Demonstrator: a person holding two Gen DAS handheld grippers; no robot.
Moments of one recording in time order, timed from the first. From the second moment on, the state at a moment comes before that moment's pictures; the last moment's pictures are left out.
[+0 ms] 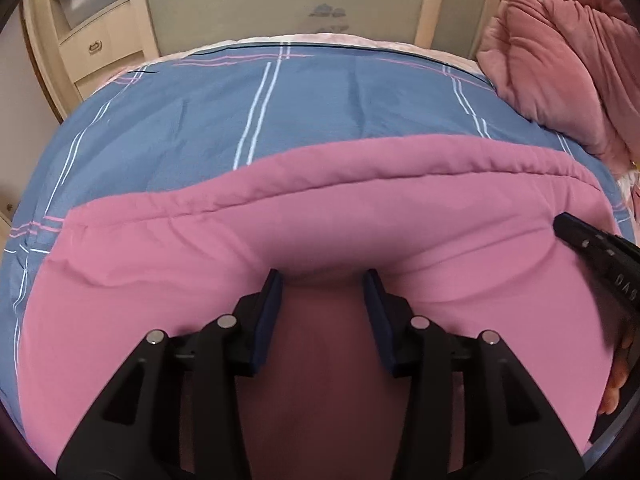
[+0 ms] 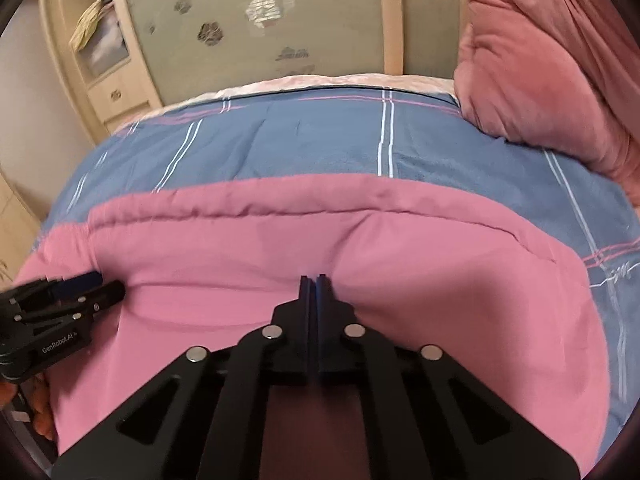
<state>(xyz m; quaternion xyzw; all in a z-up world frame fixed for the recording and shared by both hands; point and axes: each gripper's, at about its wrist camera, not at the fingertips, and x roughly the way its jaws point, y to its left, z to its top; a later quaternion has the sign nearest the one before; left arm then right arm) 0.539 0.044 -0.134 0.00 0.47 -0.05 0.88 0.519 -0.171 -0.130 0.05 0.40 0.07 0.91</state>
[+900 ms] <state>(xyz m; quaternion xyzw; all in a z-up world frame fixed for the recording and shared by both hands) 0.431 0.069 -0.103 -0.03 0.39 -0.07 0.92 0.397 -0.231 -0.098 0.02 0.34 0.04 0.94</state>
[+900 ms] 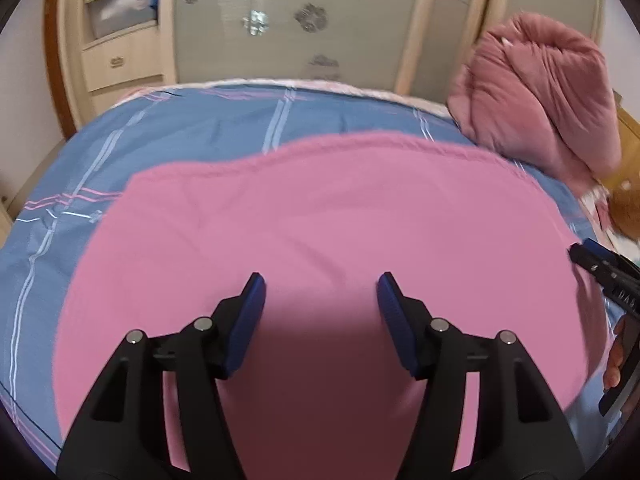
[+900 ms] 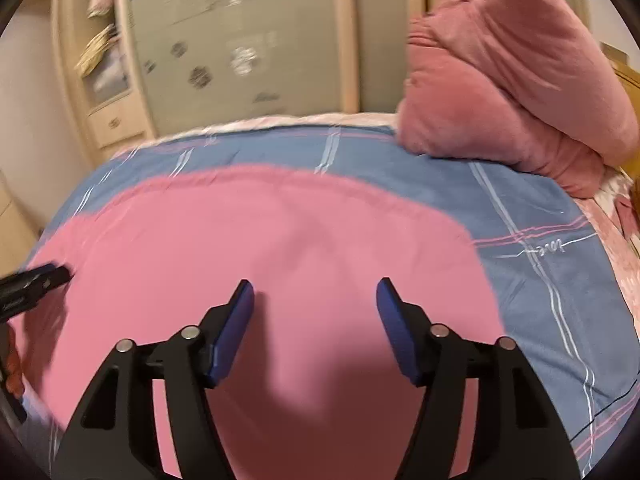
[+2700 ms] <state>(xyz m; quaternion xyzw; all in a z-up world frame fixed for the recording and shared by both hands) 0.396 0.122 -0.140 -0.03 0.40 -0.02 0.92 0.411 -0.173 -0.134 0.00 0.40 0.06 0.92</state>
